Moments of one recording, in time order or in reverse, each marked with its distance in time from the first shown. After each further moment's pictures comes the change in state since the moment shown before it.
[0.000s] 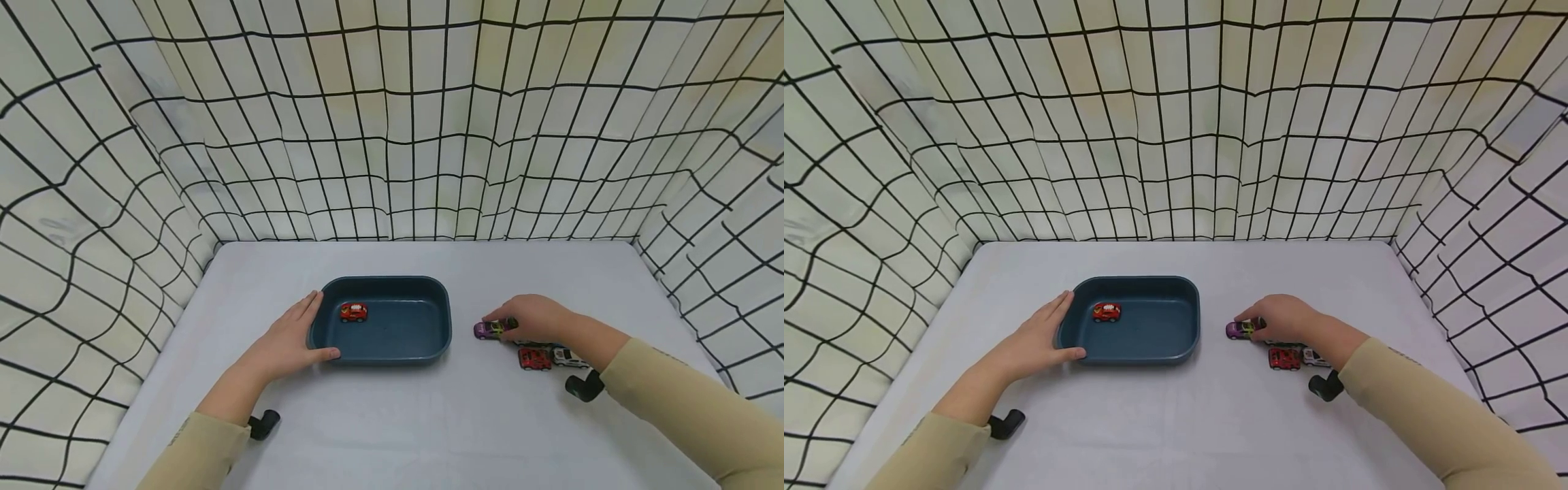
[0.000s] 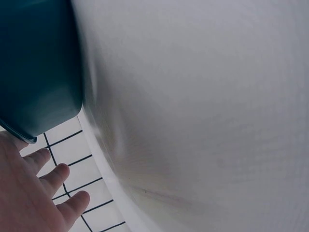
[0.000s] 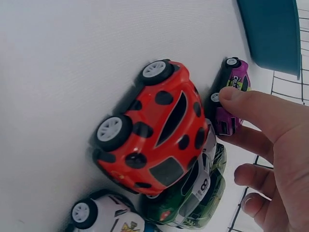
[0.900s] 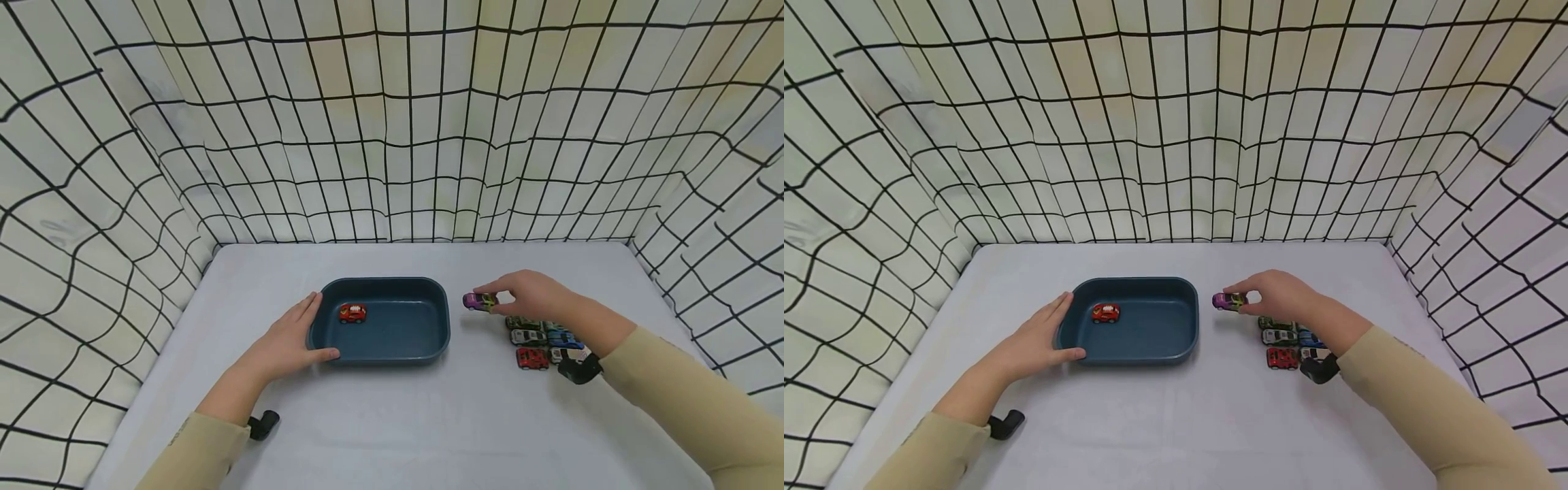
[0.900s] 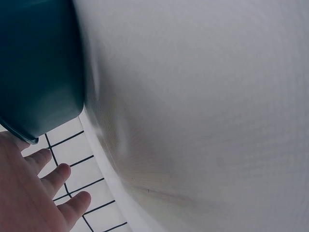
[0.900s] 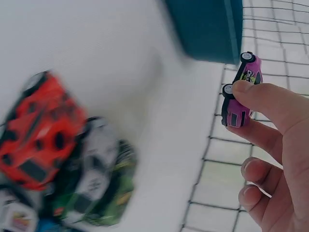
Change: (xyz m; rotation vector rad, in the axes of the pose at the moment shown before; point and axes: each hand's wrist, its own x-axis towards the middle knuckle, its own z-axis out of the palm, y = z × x) left_hand 0.001 -0.002 -0.001 -0.005 0.005 0.011; right_hand 0.004 -0.013 -0.045 0.079 0.138 -0.016
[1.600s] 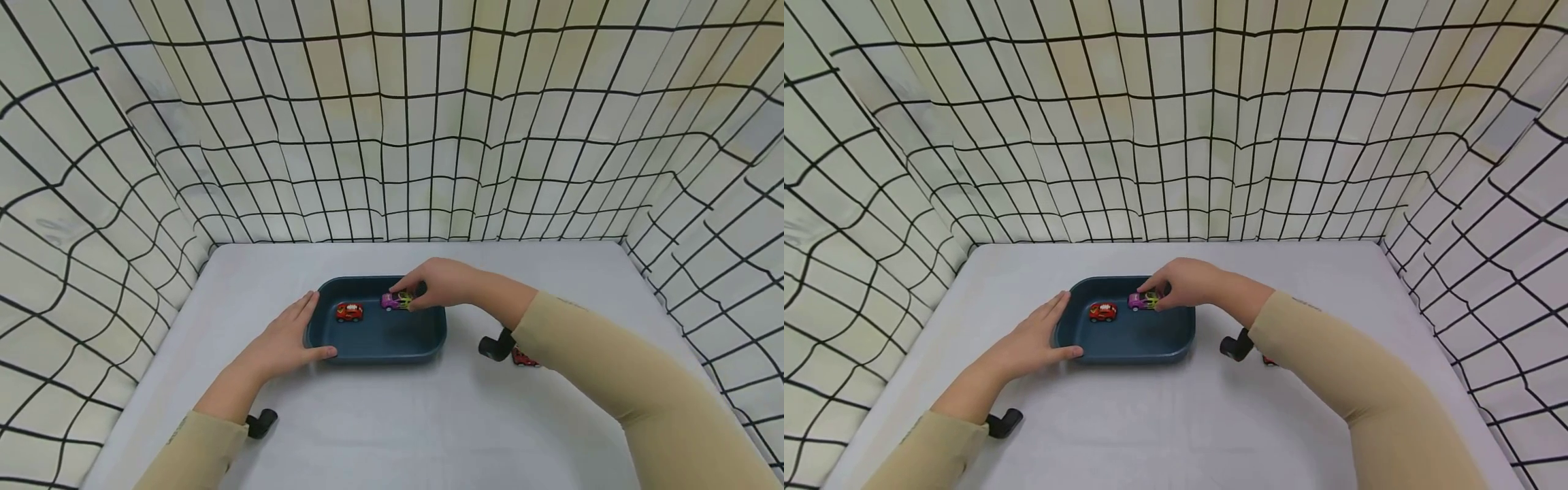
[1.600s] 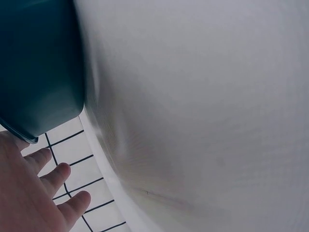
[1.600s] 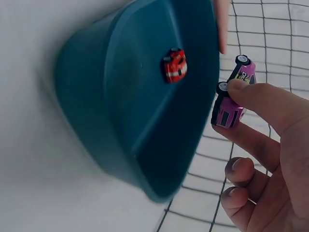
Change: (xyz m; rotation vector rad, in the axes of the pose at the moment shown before) left_hand 0.002 -0.001 0.002 0.002 -0.006 0.008; right_hand 0.089 -0.103 -0.012 0.028 -0.166 -0.138
